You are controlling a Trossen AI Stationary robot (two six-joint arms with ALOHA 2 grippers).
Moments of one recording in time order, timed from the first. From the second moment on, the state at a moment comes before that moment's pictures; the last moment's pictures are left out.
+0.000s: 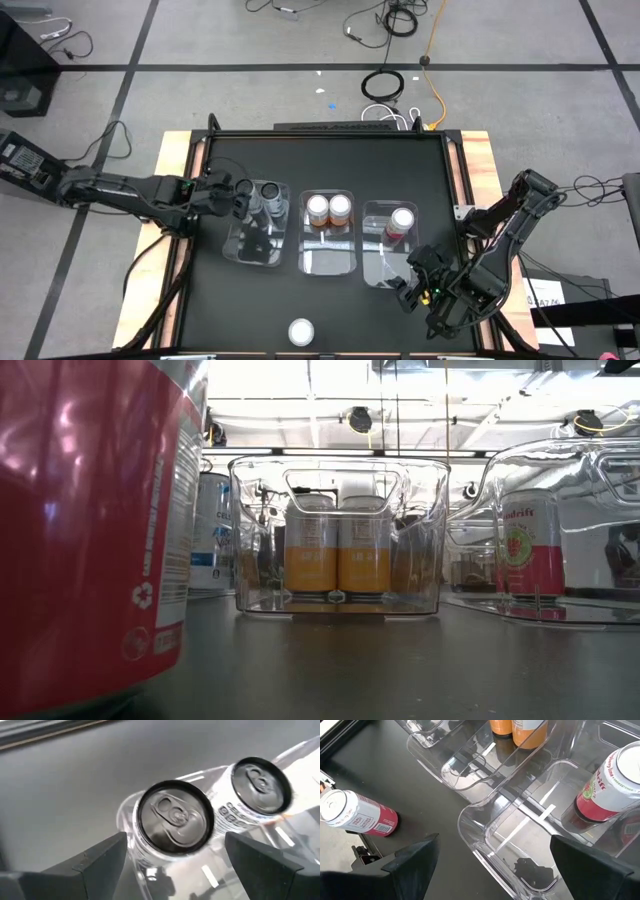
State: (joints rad) left arm -0.11 0.85 0.74 -0.93 -0.54 -1.04; right arm 0.88 1.53 1.40 -1.24 0.65 1.71
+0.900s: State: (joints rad) left arm -0.49 0.87 0.86 -0.87 -0.48 -1.22; right arm 0.88 1.53 1.40 -1.15 0.66 1.63
